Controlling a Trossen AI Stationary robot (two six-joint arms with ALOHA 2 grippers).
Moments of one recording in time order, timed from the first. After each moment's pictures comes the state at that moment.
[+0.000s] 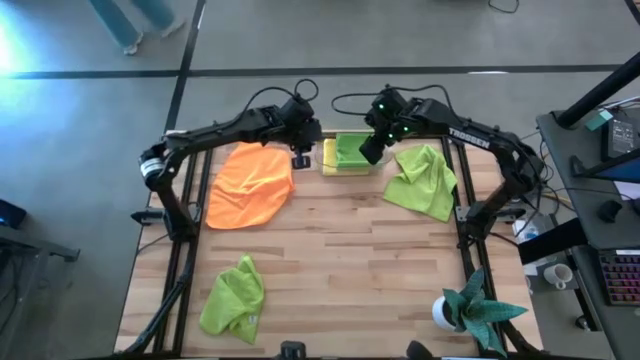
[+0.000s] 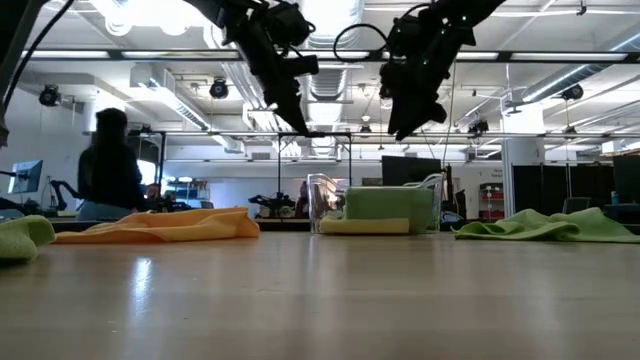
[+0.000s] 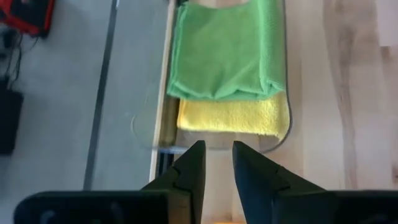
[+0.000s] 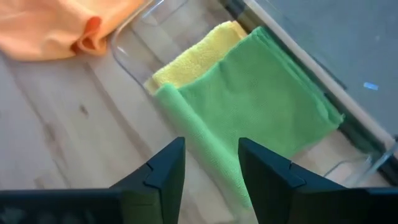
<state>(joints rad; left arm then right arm) 0.49 1.72 1.56 -0.68 -0.09 0.53 -0.62 1.61 1.42 -0.84 -0.14 0.08</state>
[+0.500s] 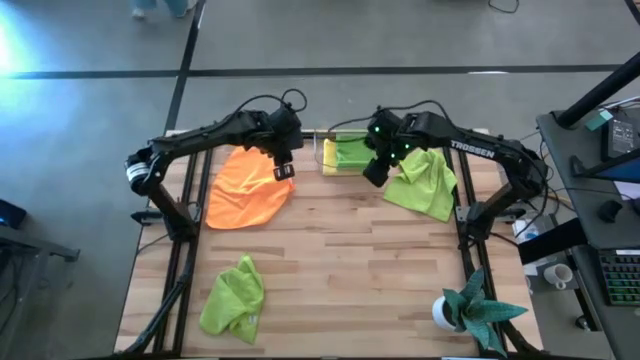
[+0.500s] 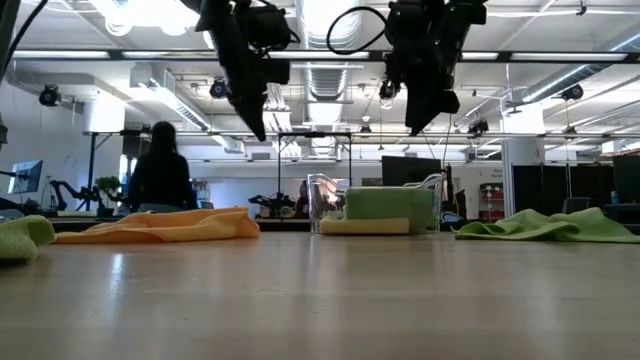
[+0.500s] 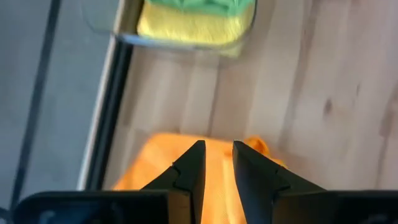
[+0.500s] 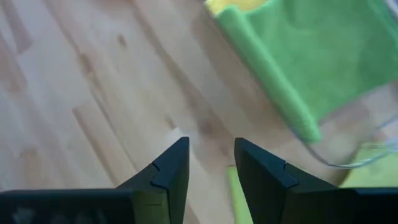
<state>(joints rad) 0.49 1.61 1.48 -0.95 -0.08 0.29 -0.46 1.56 1.40 -1.03 -0.14 0.14</state>
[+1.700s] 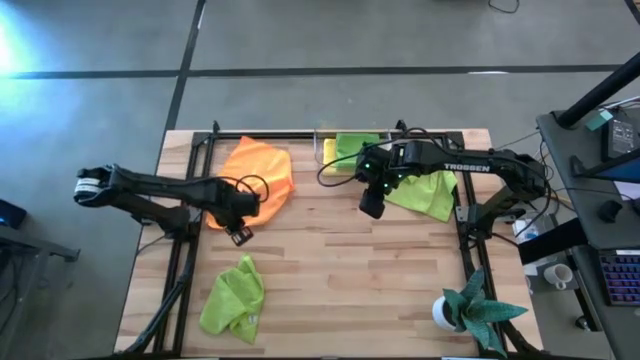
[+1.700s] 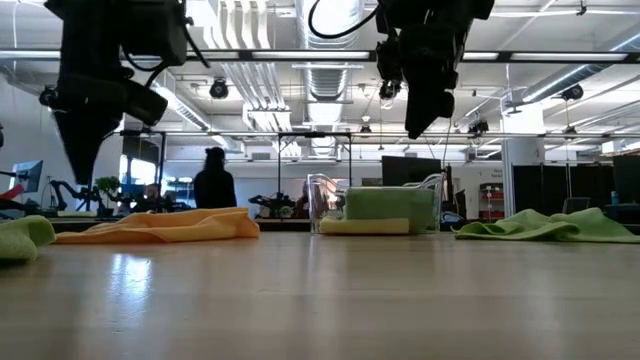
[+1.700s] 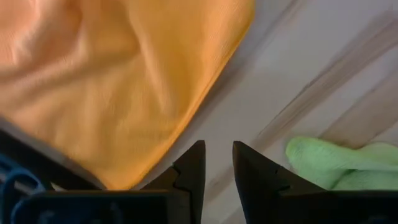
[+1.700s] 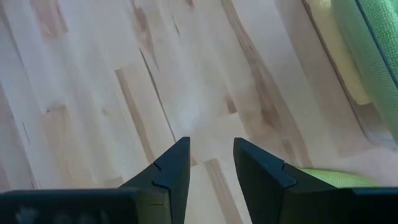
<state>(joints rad) 0.03 1.16 0.78 -1.11 -0.01 -0.67 -0.23 1.56 1.30 -0.93 -0.13 0.18</state>
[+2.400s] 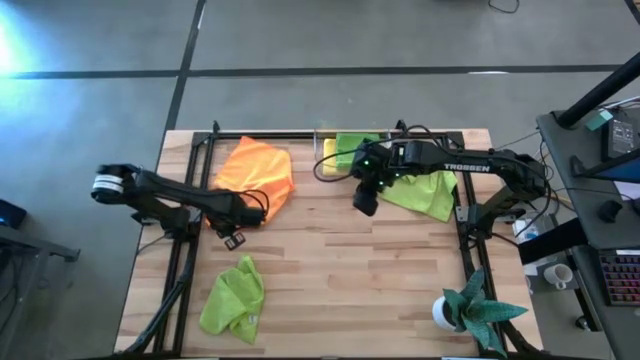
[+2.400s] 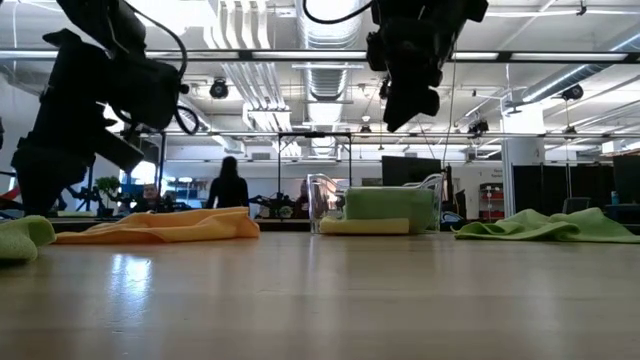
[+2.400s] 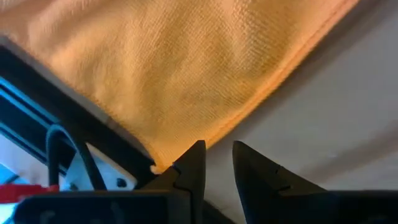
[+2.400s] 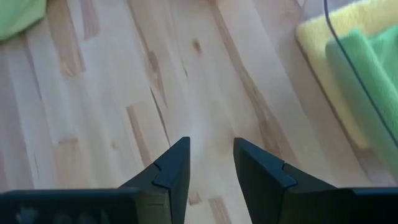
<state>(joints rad) -0.01 1.35 0.66 -1.14 -0.11 -0.70 -0.23 1.56 1.30 -0.80 -0.13 0.18</state>
